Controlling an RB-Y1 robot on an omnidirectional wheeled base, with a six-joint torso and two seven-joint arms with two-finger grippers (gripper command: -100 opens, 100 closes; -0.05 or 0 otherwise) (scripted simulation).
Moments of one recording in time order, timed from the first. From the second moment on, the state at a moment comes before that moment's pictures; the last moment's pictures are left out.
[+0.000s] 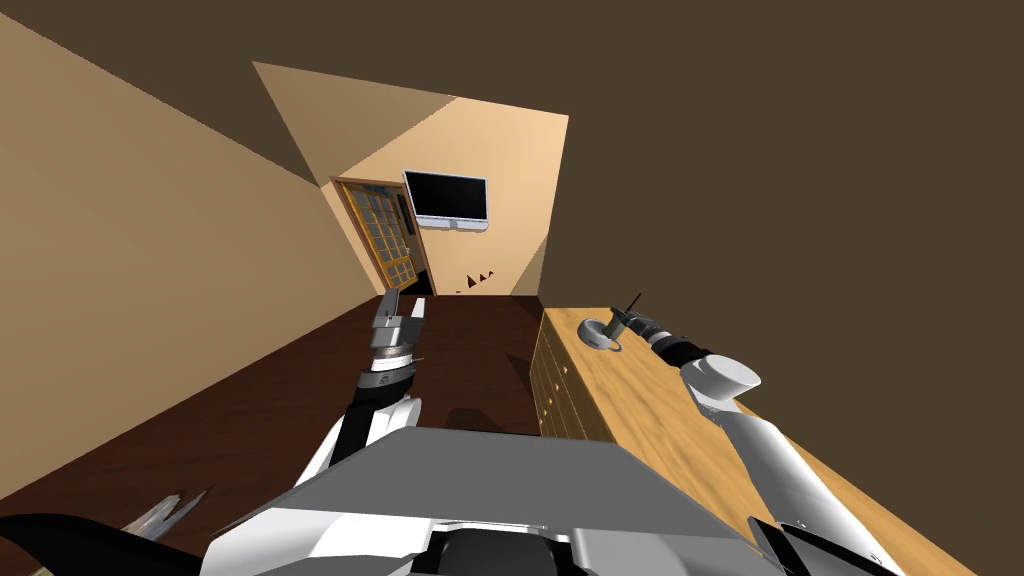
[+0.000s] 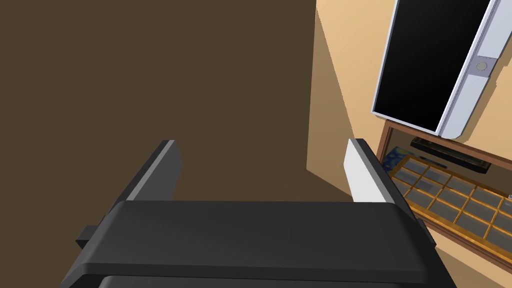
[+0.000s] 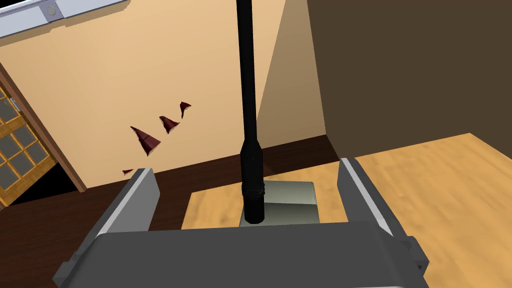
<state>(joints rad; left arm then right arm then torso) 0.51 -0.01 0.02 -2.29 -0.05 -0.54 0.08 -0.01 -0.70 -0.43 -1.44 -1.96 0.53 -0.48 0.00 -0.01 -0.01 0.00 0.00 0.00</state>
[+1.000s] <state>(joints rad) 0.51 -0.01 0.02 -2.29 -0.05 -0.54 0.08 0.02 -0.83 -0.47 -1.45 -2.03 0.56 -0.56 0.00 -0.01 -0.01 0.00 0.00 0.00</state>
